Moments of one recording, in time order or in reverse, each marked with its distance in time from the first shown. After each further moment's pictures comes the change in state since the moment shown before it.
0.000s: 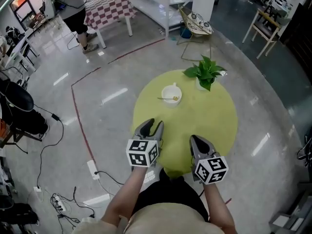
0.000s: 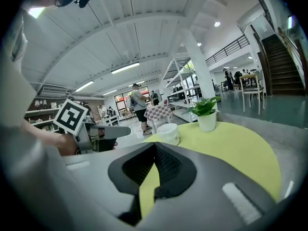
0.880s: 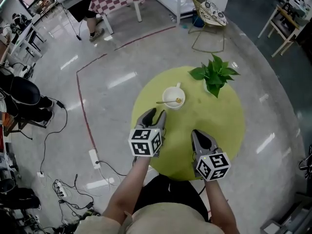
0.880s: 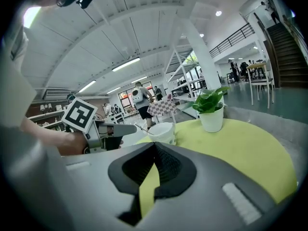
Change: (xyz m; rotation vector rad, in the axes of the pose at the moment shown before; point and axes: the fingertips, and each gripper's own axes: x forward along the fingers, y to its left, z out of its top) left arm 0.083 0.034 0.012 -0.066 0.041 0.117; right arm 0.065 -0.048 0.014 0.024 0.068 0.078
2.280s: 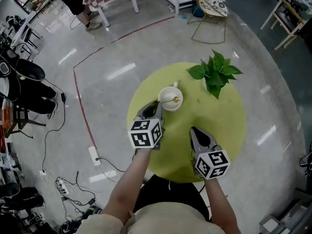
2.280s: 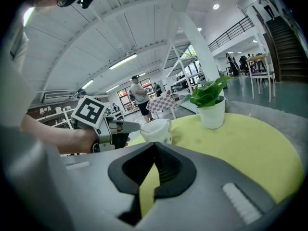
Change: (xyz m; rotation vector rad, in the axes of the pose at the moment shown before) left arm 0.056 0.018 0.000 -0.052 0.057 0.046; right arm 0.030 -0.024 -0.004 0.039 0.049 0.012
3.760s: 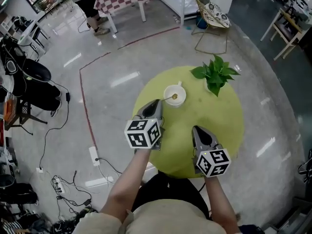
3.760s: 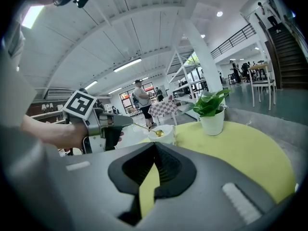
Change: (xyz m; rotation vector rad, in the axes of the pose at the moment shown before) left arm -0.063 -0.020 0.033 -0.029 -0.139 -0.045; right arm -0.030 0.020 0.008 -0.049 -0.055 0.001
